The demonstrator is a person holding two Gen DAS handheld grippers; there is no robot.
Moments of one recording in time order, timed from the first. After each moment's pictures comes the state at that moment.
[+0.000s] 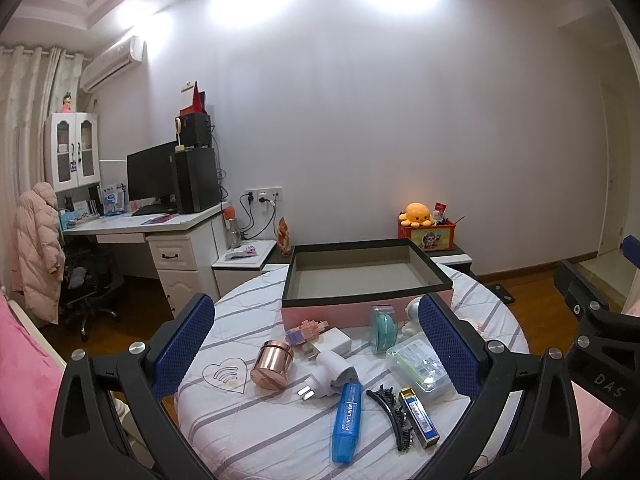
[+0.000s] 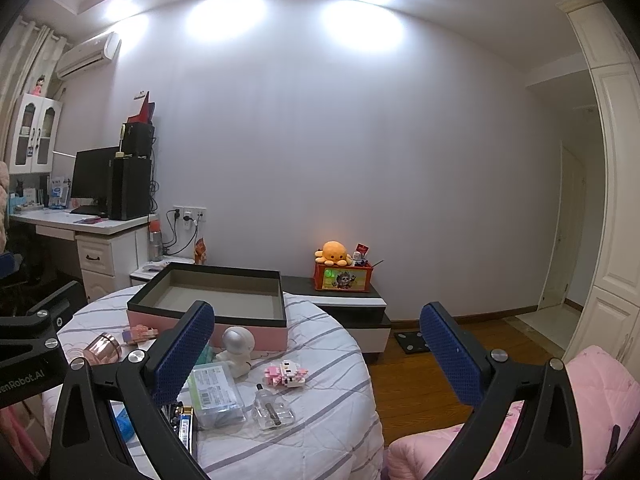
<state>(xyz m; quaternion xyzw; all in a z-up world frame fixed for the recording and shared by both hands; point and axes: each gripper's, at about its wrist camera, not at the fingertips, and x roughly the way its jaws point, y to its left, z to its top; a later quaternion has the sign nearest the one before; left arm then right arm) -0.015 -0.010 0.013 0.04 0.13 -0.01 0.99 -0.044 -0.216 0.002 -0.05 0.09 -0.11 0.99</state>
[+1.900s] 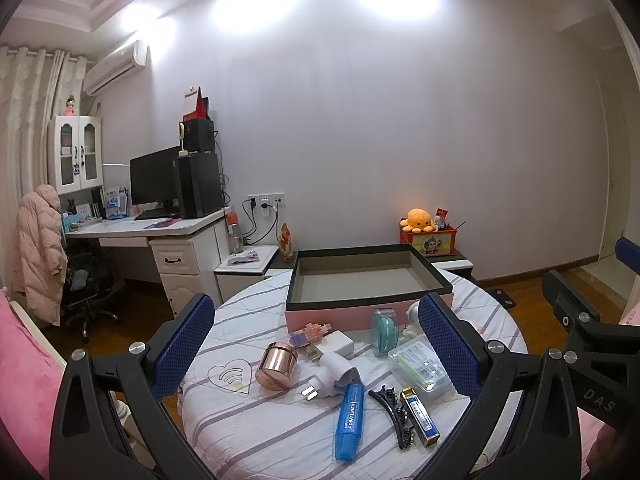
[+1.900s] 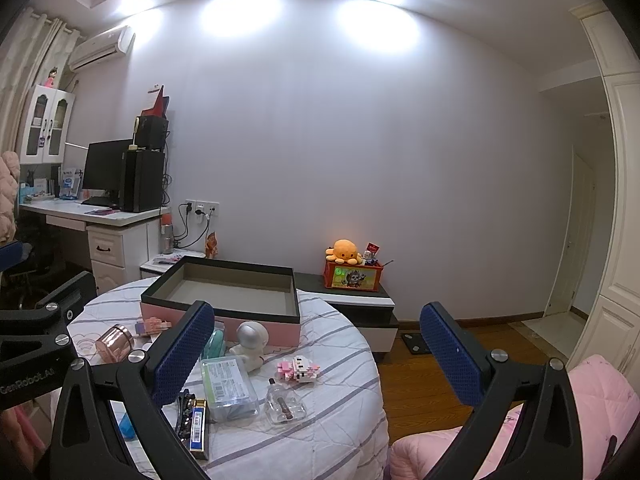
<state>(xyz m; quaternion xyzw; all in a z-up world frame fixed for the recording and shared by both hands) -0.024 -0.008 0.016 0.04 0.12 -0.01 0.99 -0.046 -0.208 0.004 -0.06 0.09 -0.08 0.99</state>
